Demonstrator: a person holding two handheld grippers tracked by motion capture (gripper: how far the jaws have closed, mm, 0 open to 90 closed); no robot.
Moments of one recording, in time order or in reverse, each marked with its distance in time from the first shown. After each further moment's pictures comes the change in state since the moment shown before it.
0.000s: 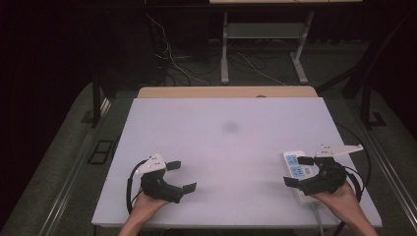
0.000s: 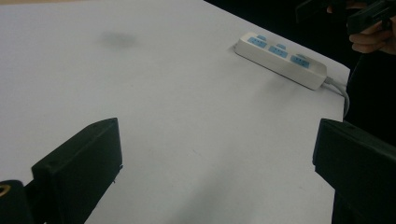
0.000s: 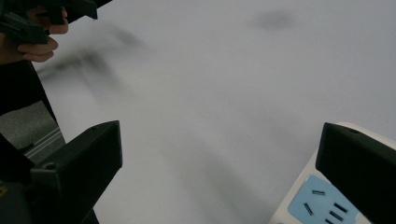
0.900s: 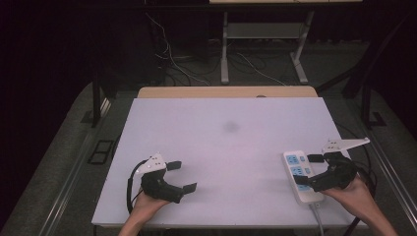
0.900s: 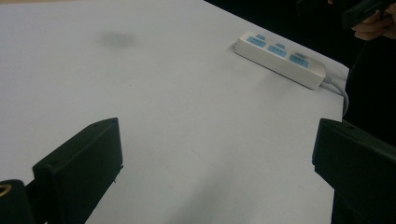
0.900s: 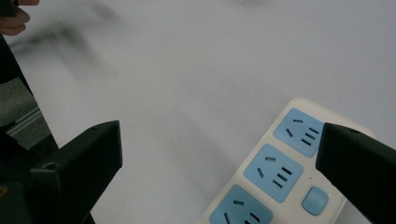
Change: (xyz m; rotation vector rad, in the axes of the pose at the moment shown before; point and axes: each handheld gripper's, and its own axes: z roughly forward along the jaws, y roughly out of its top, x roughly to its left) left arm 0.000 0.000 0.001 0.000 -0.005 -0.002; right arm -0.016 0.006 -0.017 0.102 -0.049 -0.020
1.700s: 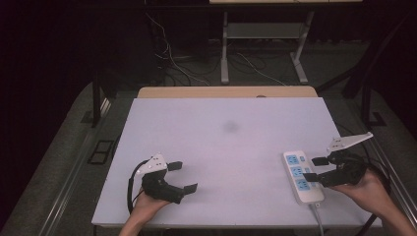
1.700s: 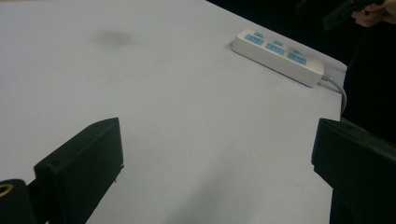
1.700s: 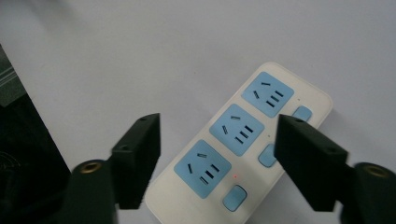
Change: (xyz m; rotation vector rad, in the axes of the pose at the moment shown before) left arm 0.000 0.000 0.001 0.007 -0.007 0.007; right arm -0.017 0.001 -0.014 0.149 -0.040 -0.064
